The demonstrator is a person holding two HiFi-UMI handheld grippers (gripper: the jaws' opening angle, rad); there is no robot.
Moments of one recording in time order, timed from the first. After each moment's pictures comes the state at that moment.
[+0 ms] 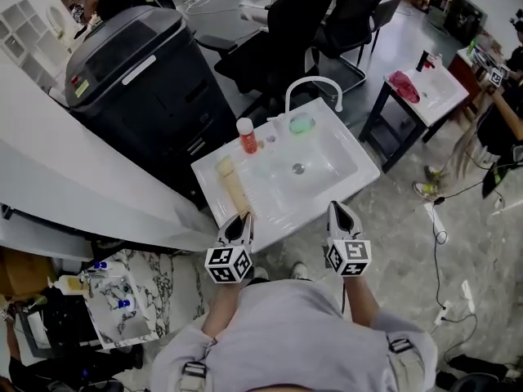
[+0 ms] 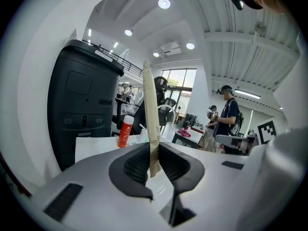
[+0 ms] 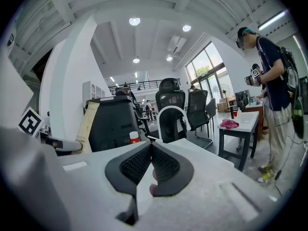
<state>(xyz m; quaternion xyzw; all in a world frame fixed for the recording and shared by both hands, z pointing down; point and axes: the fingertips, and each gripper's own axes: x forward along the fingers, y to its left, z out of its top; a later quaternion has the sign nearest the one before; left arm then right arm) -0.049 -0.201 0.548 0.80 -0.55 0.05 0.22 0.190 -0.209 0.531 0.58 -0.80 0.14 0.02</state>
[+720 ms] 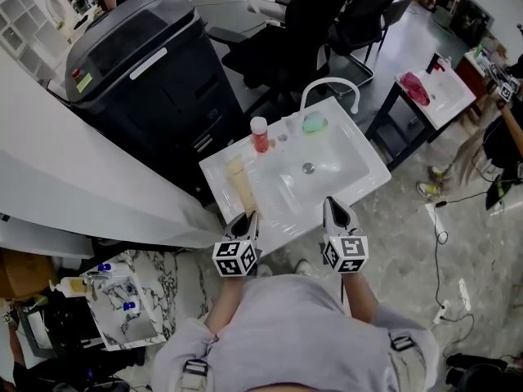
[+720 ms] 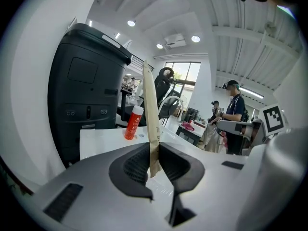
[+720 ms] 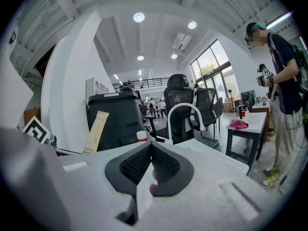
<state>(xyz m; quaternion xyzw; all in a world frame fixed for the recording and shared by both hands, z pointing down) -0.087 -0.230 0.591 0.79 -0.55 0.08 0.25 0.125 -0.243 0.530 0.57 -0.81 0.14 0.03</state>
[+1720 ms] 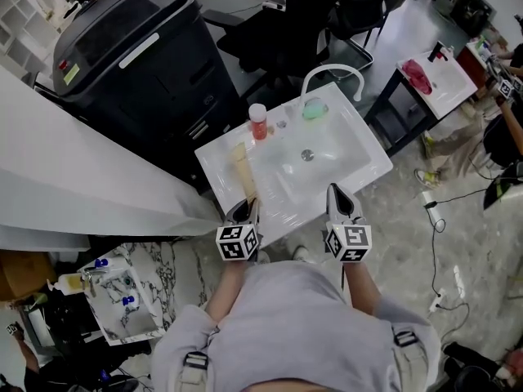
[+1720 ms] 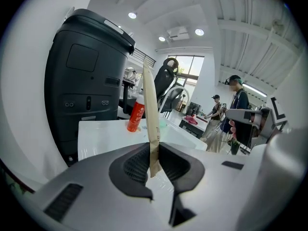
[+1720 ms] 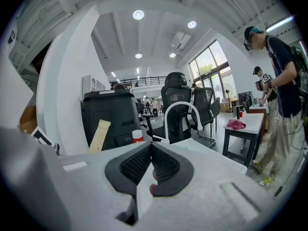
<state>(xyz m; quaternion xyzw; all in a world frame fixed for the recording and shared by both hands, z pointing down) -0.091 -0.254 0.634 0.78 -0.54 0.11 0.28 0.129 -0.263 0.534 0.58 -0.80 0.14 0.05</state>
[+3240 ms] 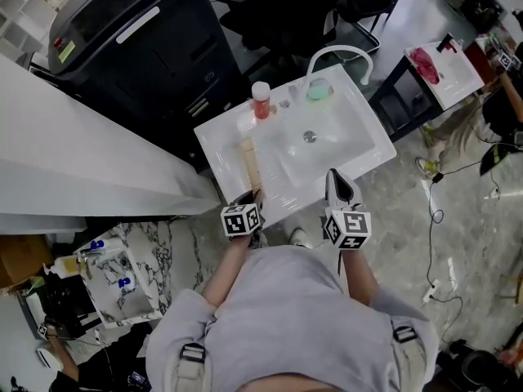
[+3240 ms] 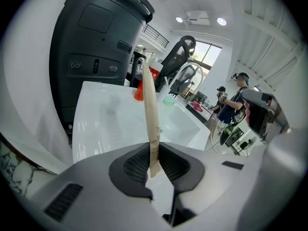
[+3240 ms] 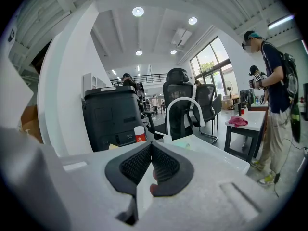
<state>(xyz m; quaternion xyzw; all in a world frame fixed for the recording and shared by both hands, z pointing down) -0.088 -0.235 0.730 0.74 -0.52 0.17 0.40 0.119 -0.263 0.545 0.57 -0.80 0.15 0.06</state>
